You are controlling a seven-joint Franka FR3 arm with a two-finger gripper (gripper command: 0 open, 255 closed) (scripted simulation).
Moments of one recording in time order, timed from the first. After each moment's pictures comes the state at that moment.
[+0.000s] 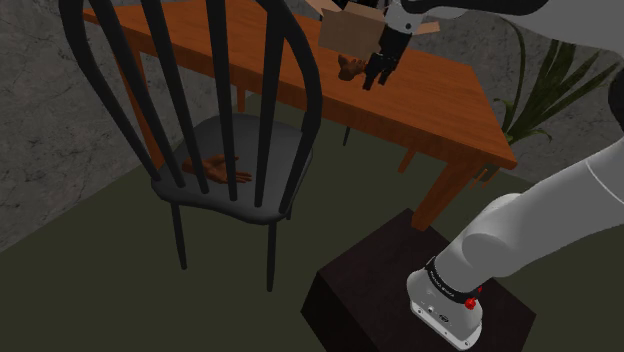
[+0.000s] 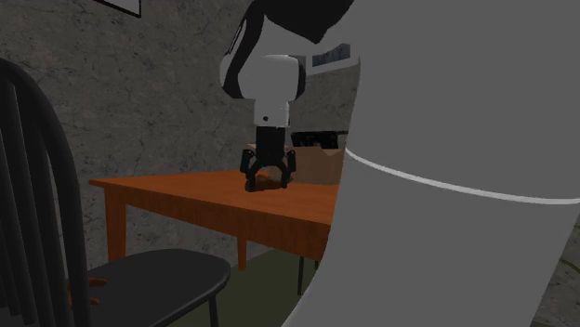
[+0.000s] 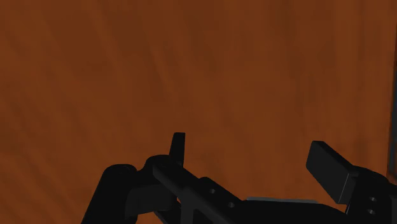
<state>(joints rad) 0.02 -0.25 -0.15 -1.95 -0.01 1.77 -0.30</state>
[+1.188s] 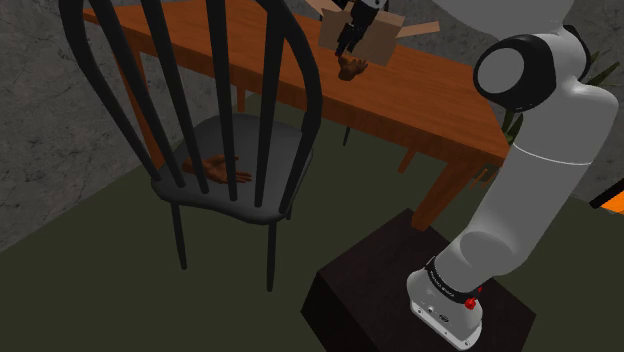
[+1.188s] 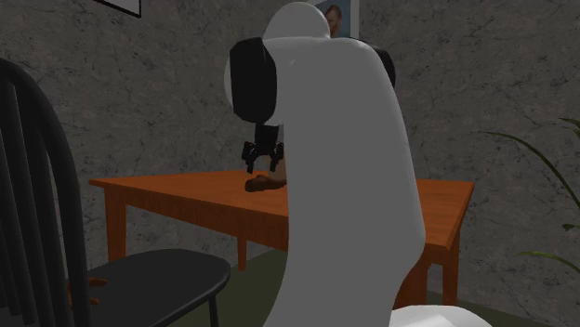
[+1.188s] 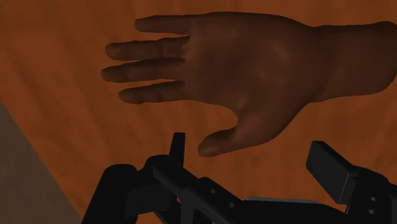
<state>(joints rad) -0.02 0.26 -0.20 -1.31 0.17 1.78 -0.58</state>
